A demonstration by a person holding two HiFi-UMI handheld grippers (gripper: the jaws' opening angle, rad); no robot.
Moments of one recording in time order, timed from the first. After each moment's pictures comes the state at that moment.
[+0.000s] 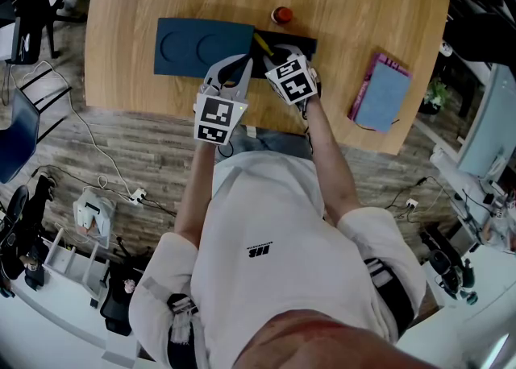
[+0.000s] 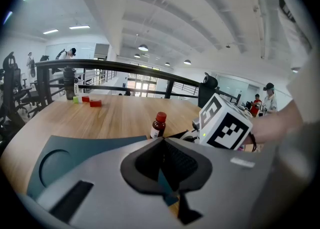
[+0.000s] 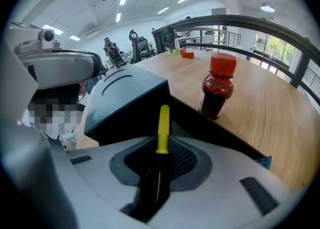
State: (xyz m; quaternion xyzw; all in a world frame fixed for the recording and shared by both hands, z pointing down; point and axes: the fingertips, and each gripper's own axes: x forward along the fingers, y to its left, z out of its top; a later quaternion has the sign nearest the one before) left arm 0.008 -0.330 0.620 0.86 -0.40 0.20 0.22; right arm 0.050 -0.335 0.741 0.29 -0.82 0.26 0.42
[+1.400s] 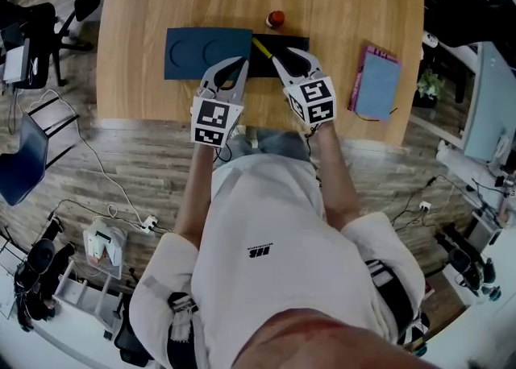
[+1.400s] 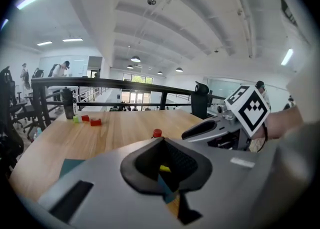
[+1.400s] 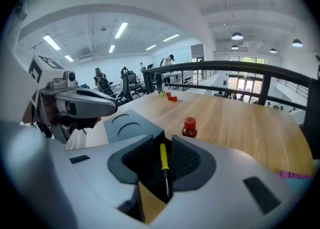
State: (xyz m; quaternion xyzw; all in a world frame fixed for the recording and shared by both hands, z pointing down) left arm -0.009 -0.309 0.555 0.89 -0.39 0.17 0.16; right arm 0.070 -0.324 0.607 0.42 -0.84 0.20 0.26
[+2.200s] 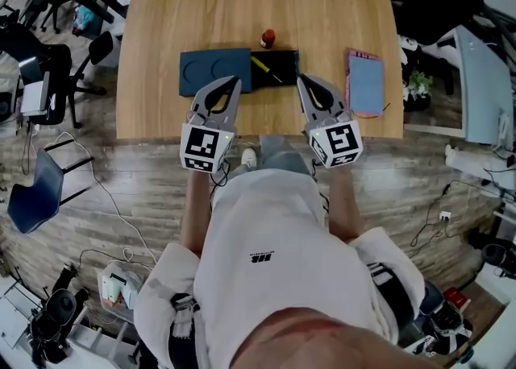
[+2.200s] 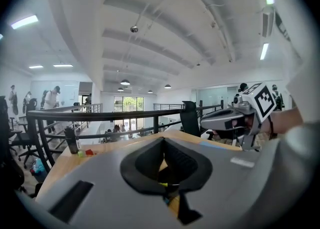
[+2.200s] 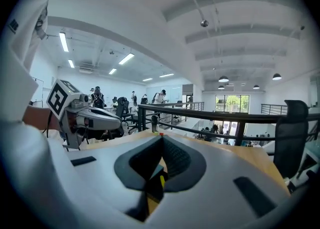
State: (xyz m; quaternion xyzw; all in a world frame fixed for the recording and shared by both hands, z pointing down) left arm -0.039 -0.235 0.419 0.92 -0.37 0.10 0.04; right arm 0.087 -0.221 0.415 0.52 -0.85 0.04 0.11
